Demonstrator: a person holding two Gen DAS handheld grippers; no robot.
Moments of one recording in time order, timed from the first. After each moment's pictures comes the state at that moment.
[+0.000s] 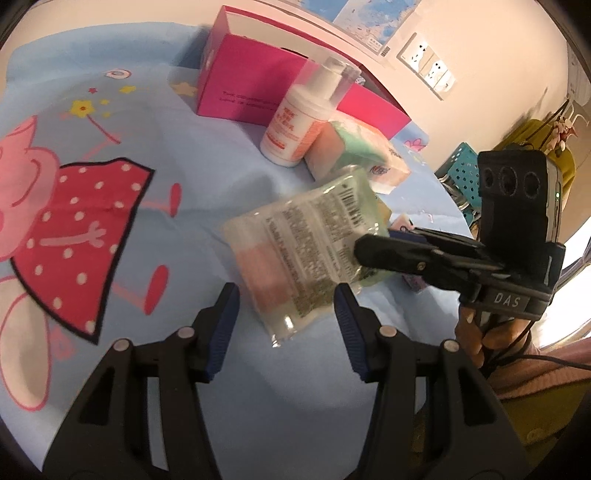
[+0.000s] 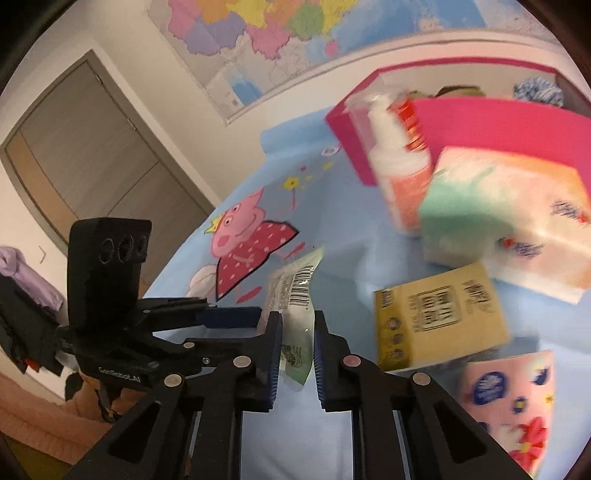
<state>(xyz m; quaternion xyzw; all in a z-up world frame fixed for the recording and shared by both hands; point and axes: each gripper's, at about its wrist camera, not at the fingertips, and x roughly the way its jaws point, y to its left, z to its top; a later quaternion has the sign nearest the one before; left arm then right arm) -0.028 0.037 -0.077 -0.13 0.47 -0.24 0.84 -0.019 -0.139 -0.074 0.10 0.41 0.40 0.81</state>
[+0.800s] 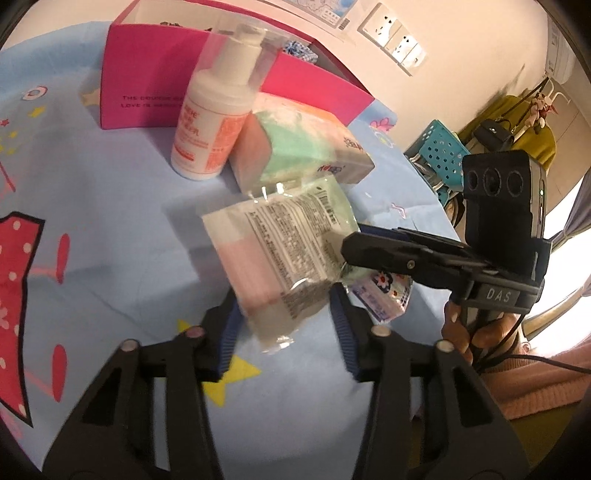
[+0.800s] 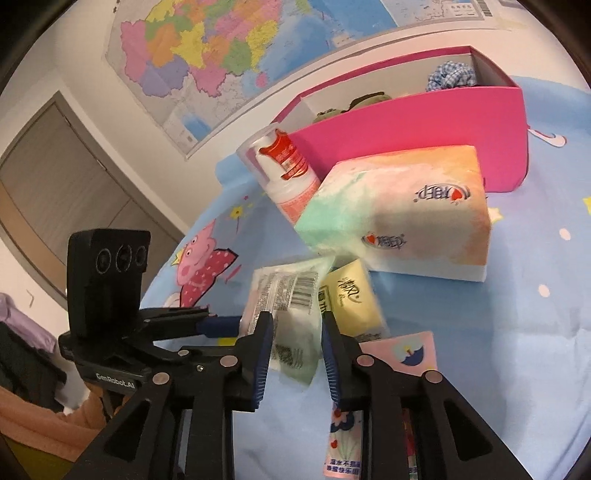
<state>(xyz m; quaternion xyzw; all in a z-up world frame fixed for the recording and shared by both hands) 0.008 -0.019 -0.076 -0.11 0.48 -0.31 0.82 -0.006 -0.204 -0.080 0.15 0.42 0.34 0.83</state>
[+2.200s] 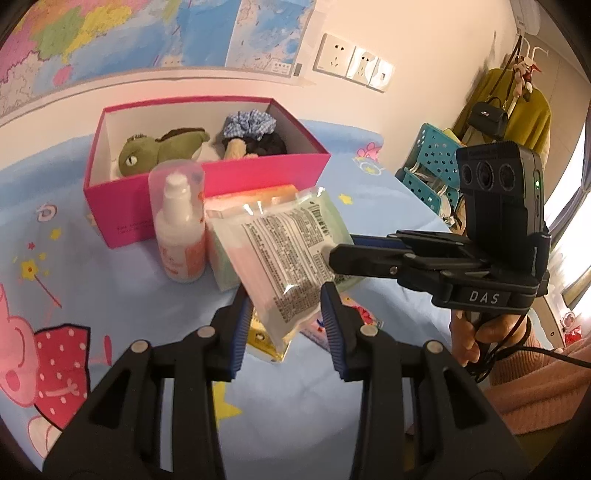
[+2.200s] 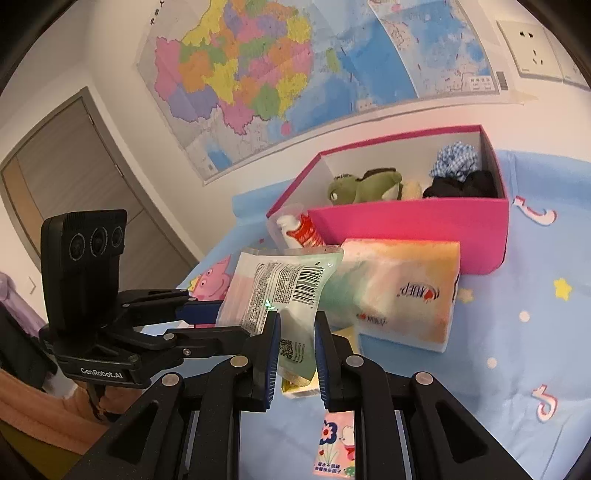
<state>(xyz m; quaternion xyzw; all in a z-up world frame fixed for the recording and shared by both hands) 0.001 -0.056 0.008 -0.02 0.40 -0.29 0.87 -0.013 -0.227 -0.024 0.12 0.34 0.35 0.86</state>
